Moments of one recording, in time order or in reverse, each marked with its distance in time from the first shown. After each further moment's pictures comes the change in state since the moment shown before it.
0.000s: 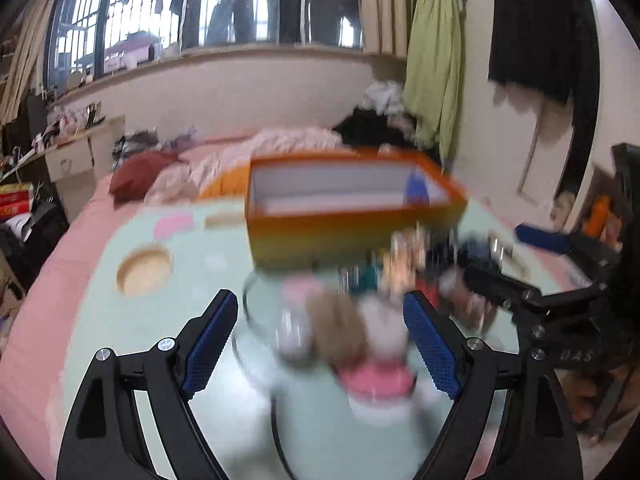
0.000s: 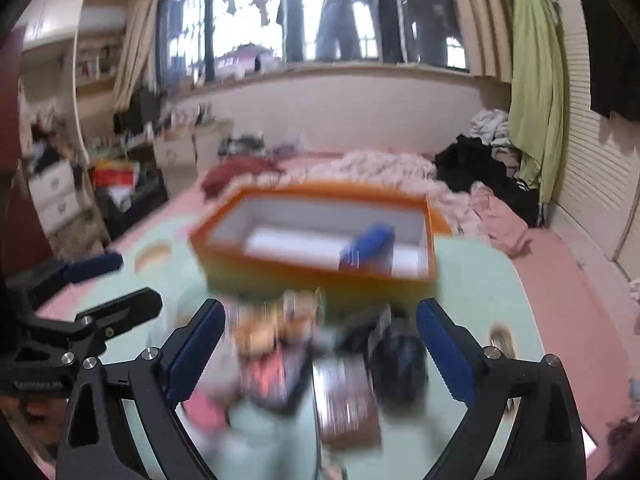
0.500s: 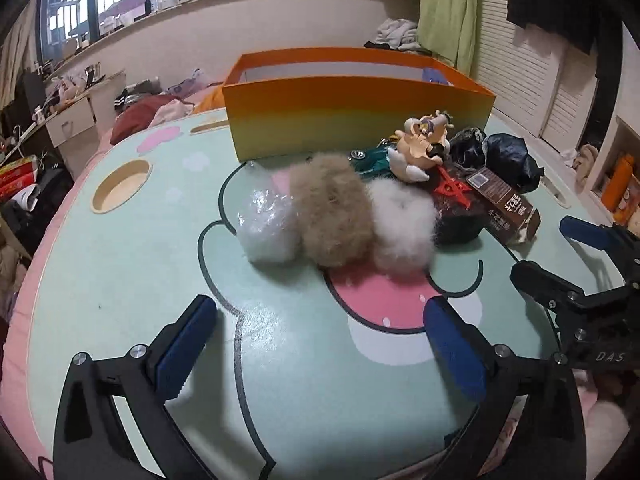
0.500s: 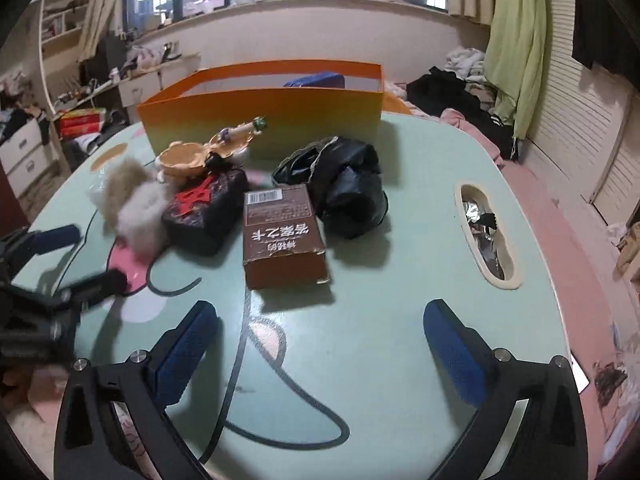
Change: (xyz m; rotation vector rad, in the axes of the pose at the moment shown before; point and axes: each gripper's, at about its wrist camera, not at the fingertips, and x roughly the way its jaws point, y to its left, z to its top) left arm 0.043 -0.015 -0.038 0.009 0.184 0.053; right arm 0.024 -0.027 -0.069 0.057 0.167 -0.043
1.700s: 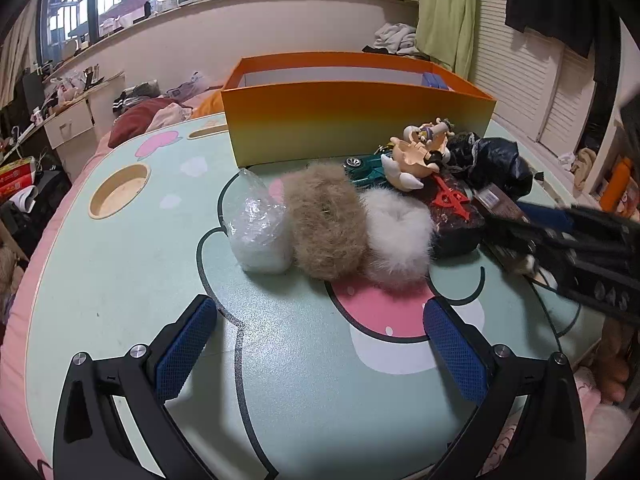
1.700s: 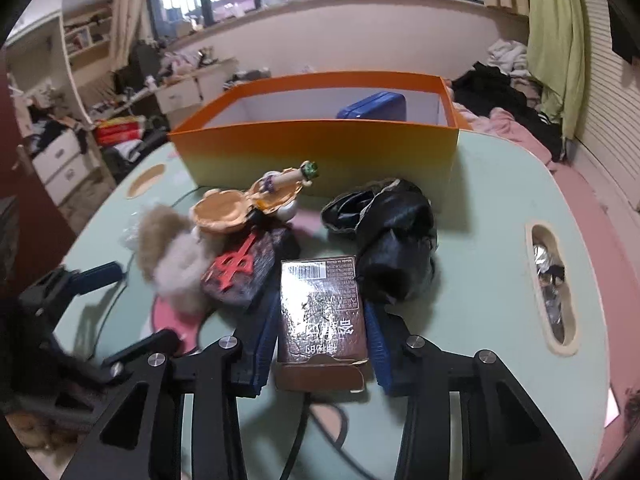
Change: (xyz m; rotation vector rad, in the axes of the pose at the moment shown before) left arm -0.003 0.006 0.006 -0.012 -0.021 -0.030; right arm 0.007 0.004 0.032 -0.005 -0.015 0.222
